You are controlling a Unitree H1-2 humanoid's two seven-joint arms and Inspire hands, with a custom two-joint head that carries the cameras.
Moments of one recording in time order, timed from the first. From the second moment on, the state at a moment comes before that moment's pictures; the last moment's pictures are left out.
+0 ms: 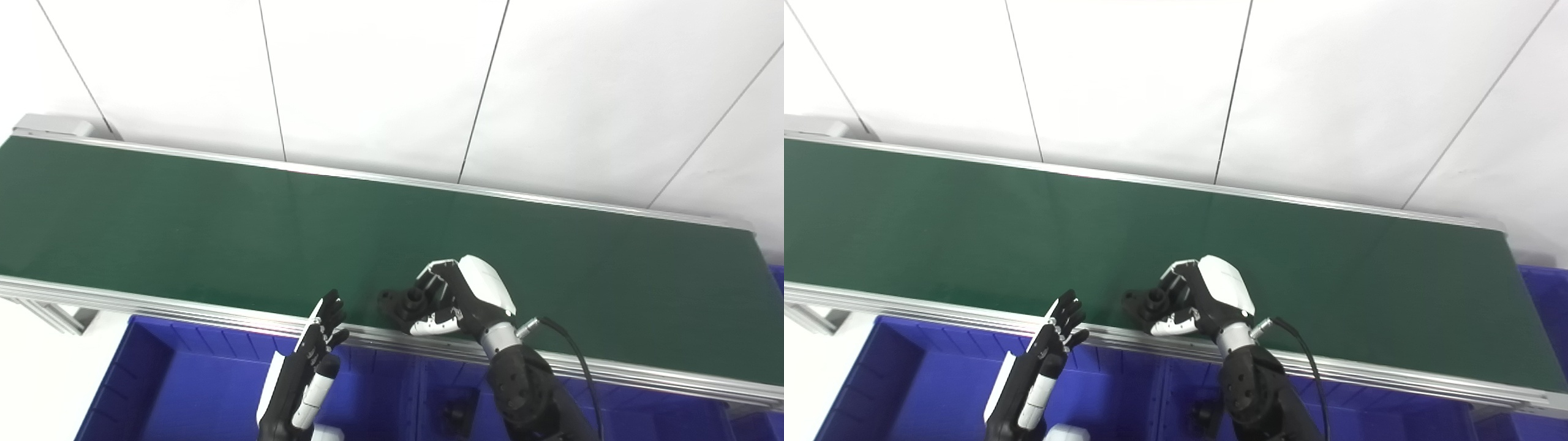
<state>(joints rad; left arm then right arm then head) 0.41 -0.08 -0.27 -0.15 0.06 -0.22 -0.01 -0.18 -0.12 0.38 -0.10 -0.69 0.33 0.14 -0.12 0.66</state>
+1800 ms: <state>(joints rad) 0.34 0.02 -0.11 -0.40 -0.17 0.15 -0.08 0.29 -0.09 0.35 -0.41 -1.13 0.36 0.28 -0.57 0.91</state>
